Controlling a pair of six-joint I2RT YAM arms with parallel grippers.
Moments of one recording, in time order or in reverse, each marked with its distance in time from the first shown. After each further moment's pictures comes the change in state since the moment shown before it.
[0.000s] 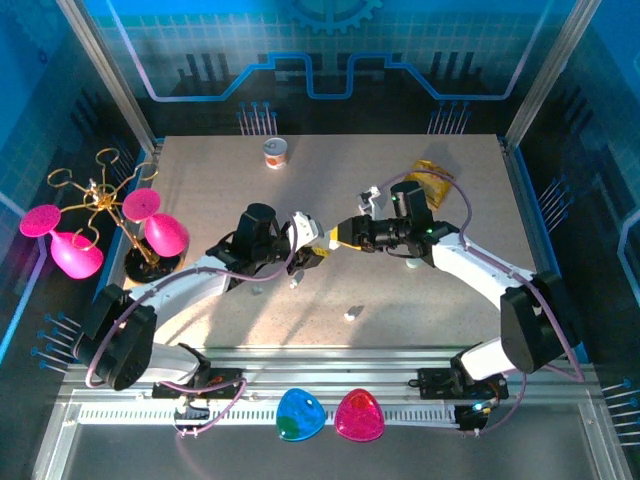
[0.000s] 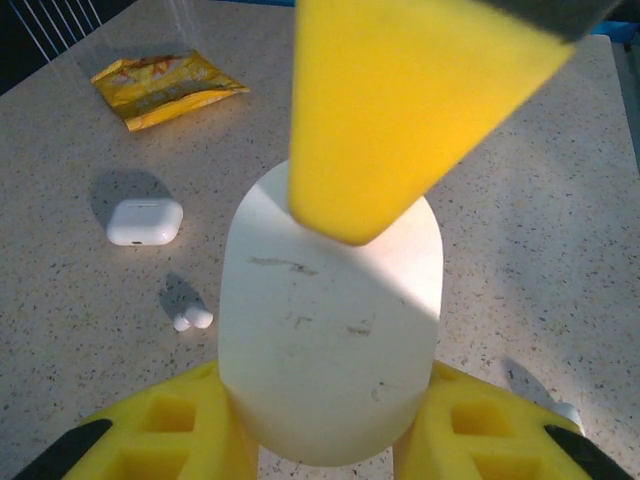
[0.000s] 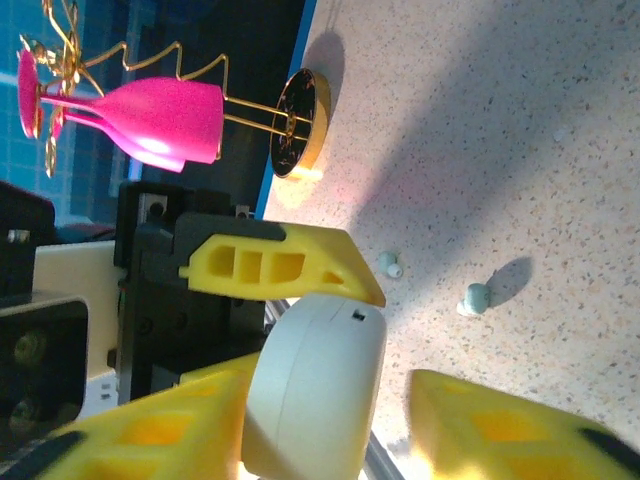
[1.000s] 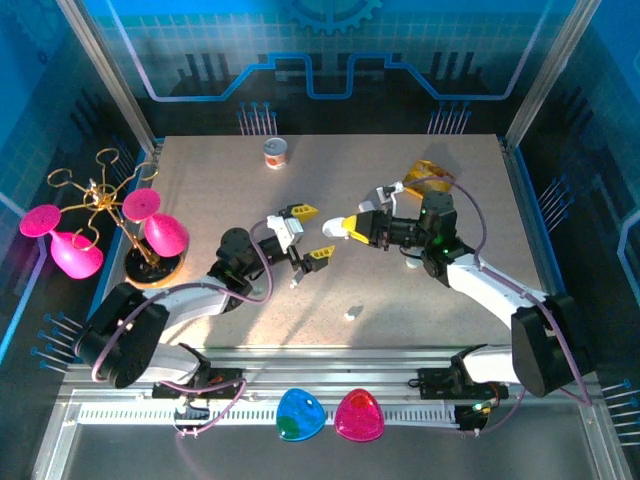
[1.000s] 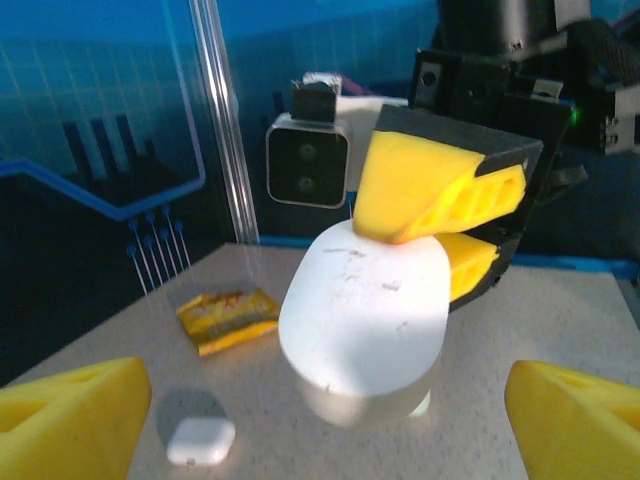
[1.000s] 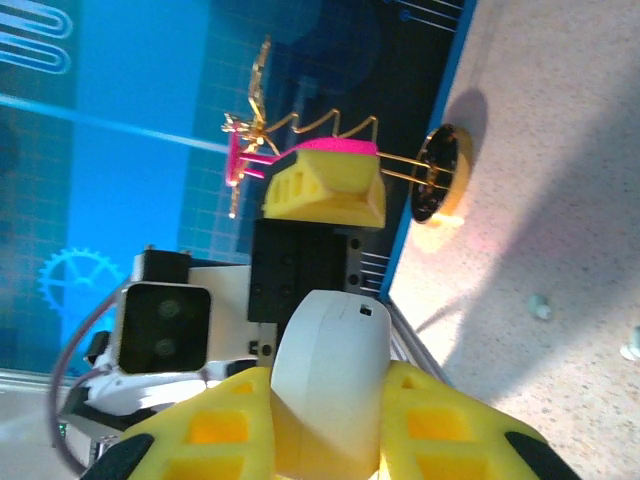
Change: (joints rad) left arm -0.009 0.035 -0.253 0.952 -0.010 -0.325; right arm -0.084 -0.146 -0.224 0.592 -0.134 0.475
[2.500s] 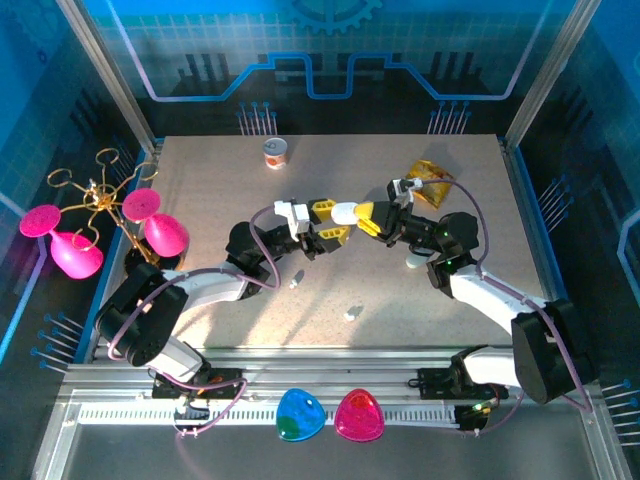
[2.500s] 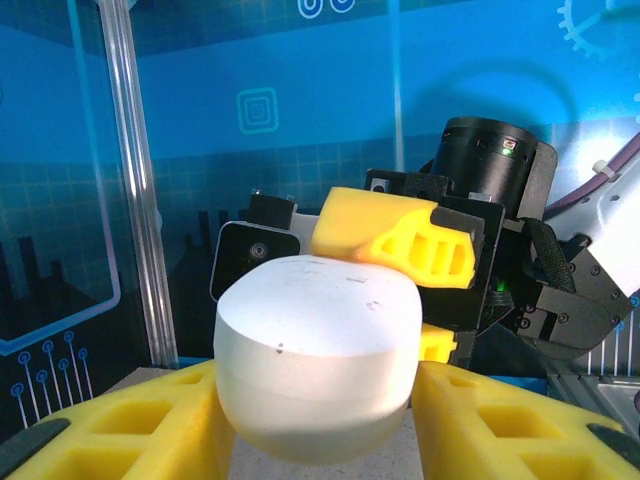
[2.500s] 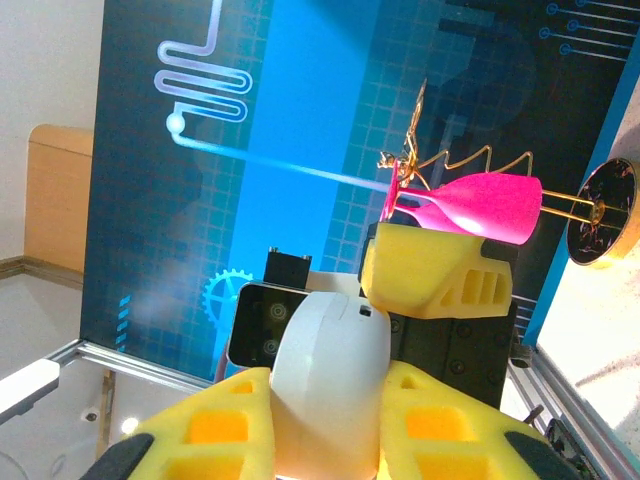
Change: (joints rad) left arm -0.074 0.129 0.164 0.223 0.086 -0.206; right arm -0.019 -0.024 -0.107 0.571 0.040 0.476
